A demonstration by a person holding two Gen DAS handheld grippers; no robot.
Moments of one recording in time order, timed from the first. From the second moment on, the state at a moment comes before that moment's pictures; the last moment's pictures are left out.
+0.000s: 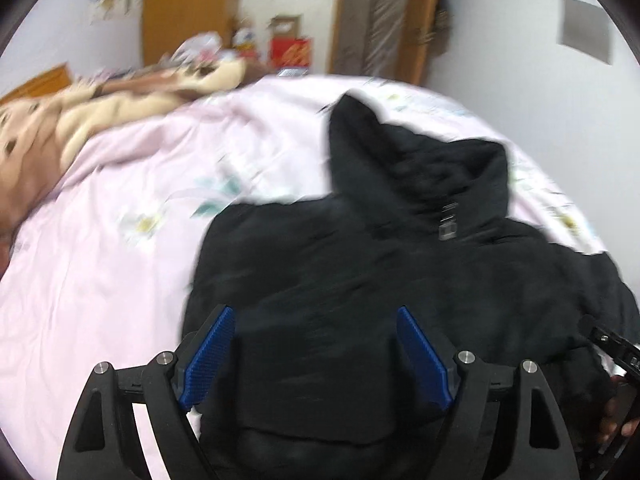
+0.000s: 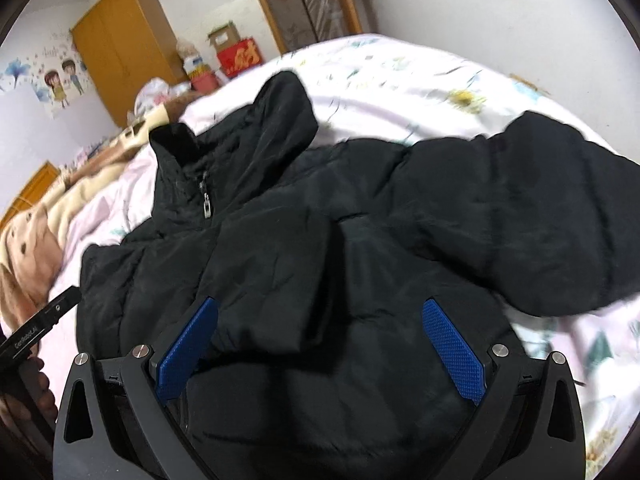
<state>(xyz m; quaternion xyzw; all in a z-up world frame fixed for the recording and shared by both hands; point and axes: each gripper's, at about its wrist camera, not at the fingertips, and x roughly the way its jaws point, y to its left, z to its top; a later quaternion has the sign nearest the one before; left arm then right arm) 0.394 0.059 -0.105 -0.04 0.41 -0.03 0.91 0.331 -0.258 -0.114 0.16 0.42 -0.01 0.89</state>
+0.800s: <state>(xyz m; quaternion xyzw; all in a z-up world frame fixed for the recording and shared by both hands) 0.423 0.052 -0.149 -0.01 0.46 0.01 0.89 0.370 -0.249 -0.143 0.06 0.45 -0.06 0.89</state>
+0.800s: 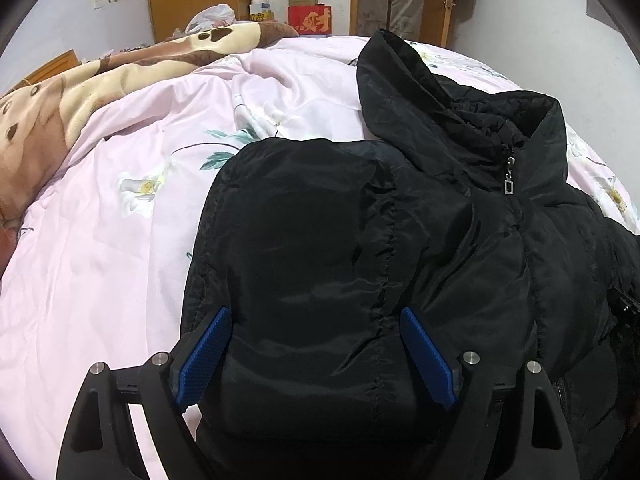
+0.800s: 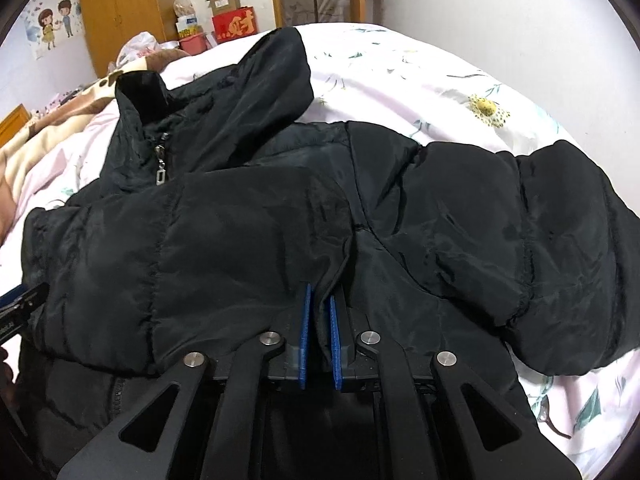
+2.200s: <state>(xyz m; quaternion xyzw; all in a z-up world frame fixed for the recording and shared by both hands) 0.319 -0.249 -0.096 0.04 0.46 -0.22 0.86 0.156 -0.629 -0.124 0.40 0.34 -0.31 0.80</state>
